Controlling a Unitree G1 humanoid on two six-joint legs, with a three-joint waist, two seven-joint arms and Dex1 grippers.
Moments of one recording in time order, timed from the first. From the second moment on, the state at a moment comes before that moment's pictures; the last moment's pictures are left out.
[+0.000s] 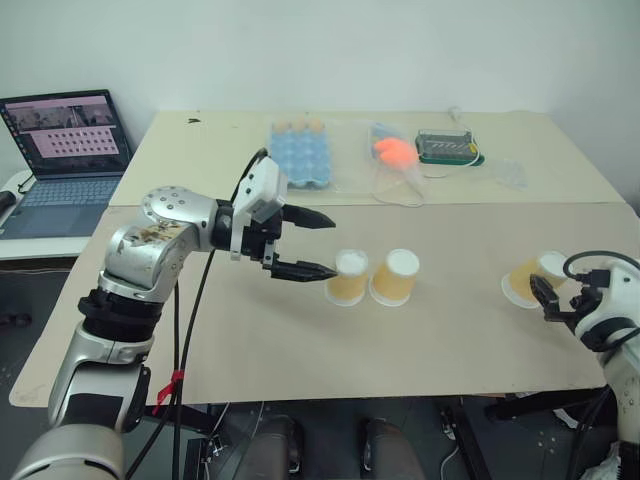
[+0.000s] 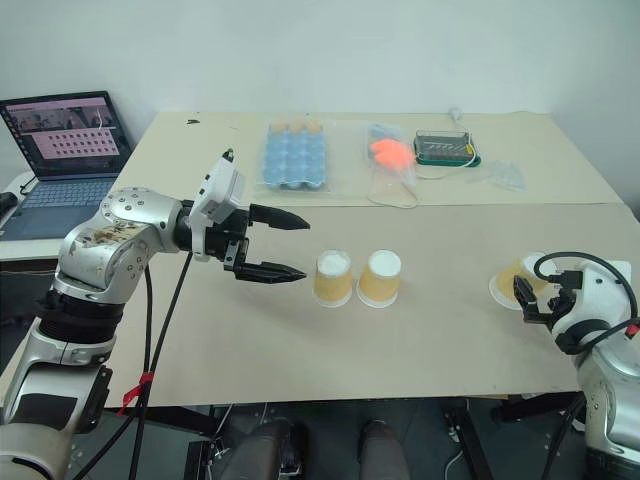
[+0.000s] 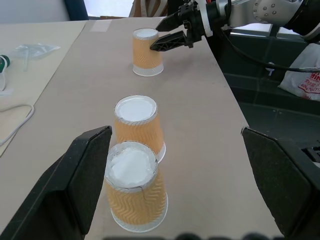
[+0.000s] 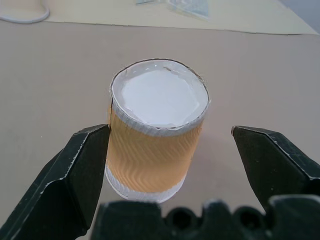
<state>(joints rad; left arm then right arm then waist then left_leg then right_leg) -0.80 0.63 -0.15 -0.08 -0.47 0.59 -1.28 -0.03 -0.61 -0.54 -0.16 0.37 0.59 0.30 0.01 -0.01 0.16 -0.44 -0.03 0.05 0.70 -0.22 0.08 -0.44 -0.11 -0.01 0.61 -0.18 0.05</state>
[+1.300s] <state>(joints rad) -0.79 0.62 -0.15 -0.10 -0.47 0.61 -1.26 -0.30 -0.59 -0.46 0.09 0.34 0.53 0.30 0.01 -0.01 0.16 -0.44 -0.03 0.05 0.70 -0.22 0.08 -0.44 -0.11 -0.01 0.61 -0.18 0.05</state>
